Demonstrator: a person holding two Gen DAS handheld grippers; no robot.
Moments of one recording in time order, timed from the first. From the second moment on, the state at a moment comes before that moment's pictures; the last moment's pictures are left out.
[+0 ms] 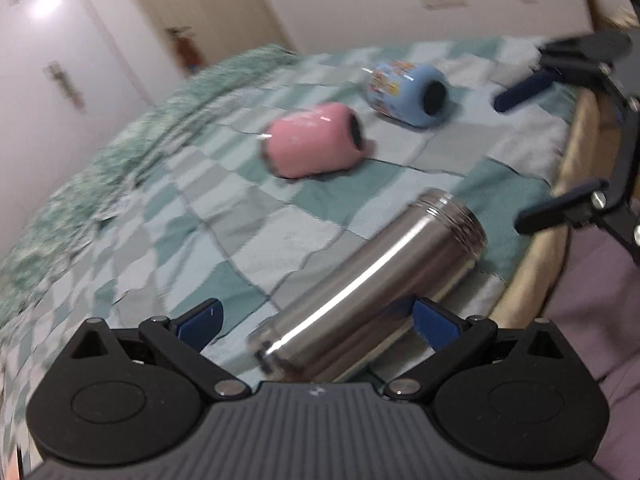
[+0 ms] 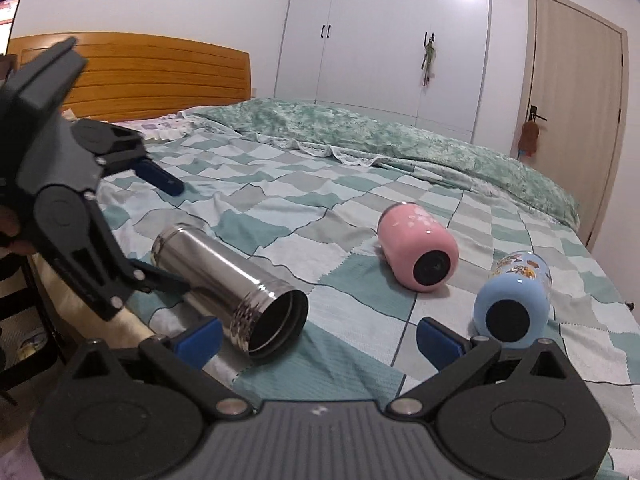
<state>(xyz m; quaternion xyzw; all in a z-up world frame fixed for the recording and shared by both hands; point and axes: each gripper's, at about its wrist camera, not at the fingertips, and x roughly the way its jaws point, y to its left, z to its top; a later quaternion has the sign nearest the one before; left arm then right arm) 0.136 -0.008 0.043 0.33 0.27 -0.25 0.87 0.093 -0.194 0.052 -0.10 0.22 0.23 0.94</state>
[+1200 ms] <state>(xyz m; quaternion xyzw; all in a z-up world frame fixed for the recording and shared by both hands) 0.158 0.009 0.055 -0.08 0.52 -0.05 0.85 0.137 -0.208 0.036 -0.06 0.20 0.24 0.95</state>
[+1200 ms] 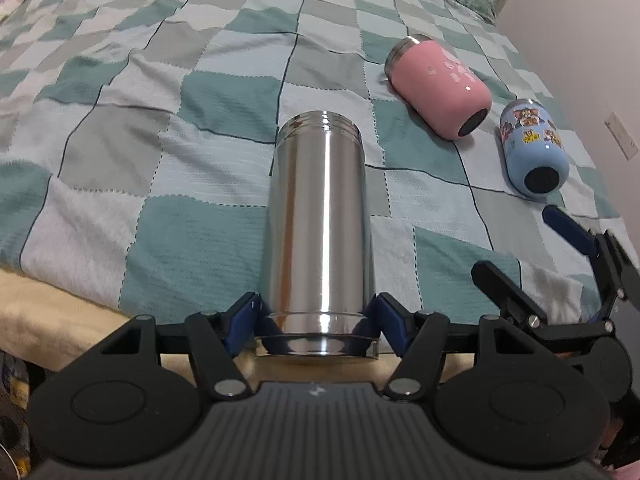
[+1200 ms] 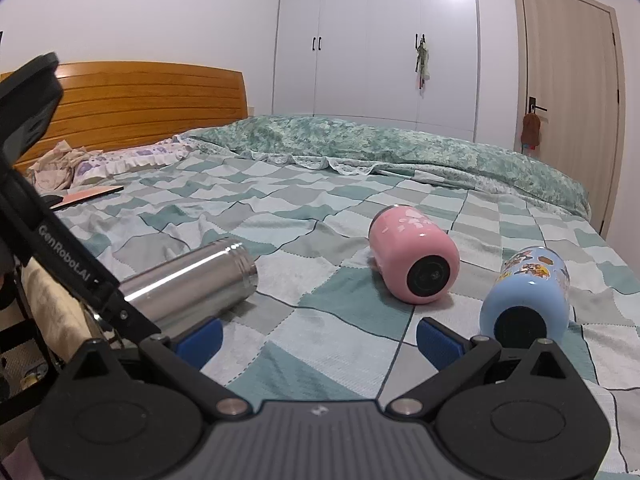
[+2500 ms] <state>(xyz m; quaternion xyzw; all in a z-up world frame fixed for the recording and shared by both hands) 0.173 0.027 0.085 -0.06 0.34 -0.07 0.94 0.136 -0.230 0.032 -0.08 0.20 0.20 0.96</state>
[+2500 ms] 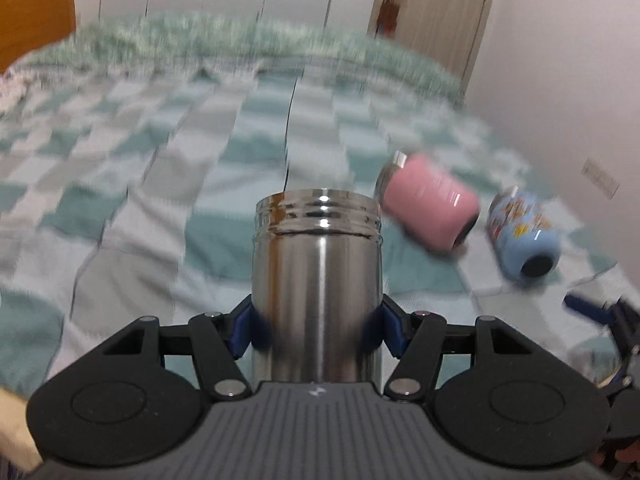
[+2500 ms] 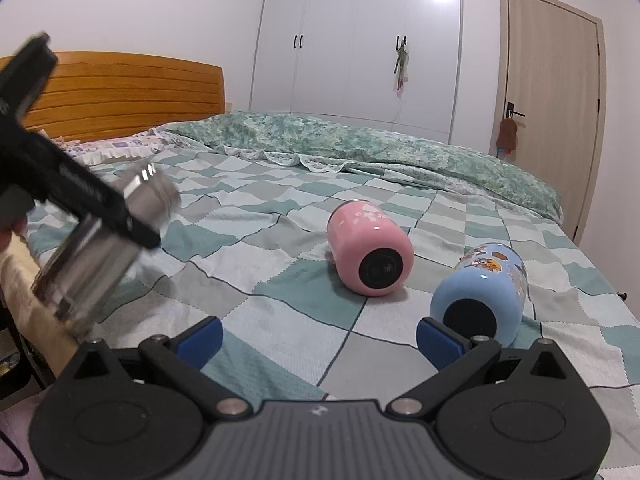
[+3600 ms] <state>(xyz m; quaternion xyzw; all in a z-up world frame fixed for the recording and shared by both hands) 0.195 0.017 0.086 -0.01 0.23 -0.03 0.97 0.132 -0.220 0.030 -0.09 0.20 0.18 0.96</state>
